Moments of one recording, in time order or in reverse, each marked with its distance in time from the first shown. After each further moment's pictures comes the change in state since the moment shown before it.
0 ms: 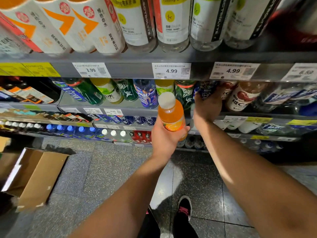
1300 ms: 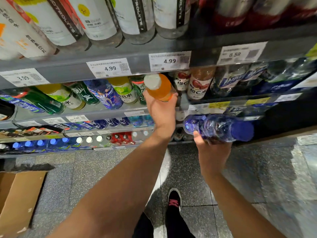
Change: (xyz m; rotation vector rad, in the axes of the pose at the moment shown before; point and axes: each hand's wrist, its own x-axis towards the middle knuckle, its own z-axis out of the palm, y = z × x) left_hand 0.034 0.040 0.137 -0.011 0.311 0.015; right_hand -0.068 0.092 -0.158 0.468 0.023 0.173
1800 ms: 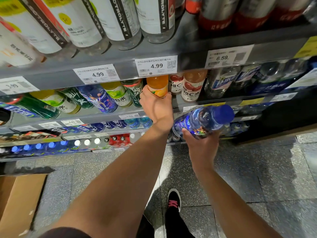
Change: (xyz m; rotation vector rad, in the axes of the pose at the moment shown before) left_hand 0.013 0.005 0.026 0.303 0.018 0.001; right_hand 0.014 0.002 0.008 -0.161 -0.099 0.086
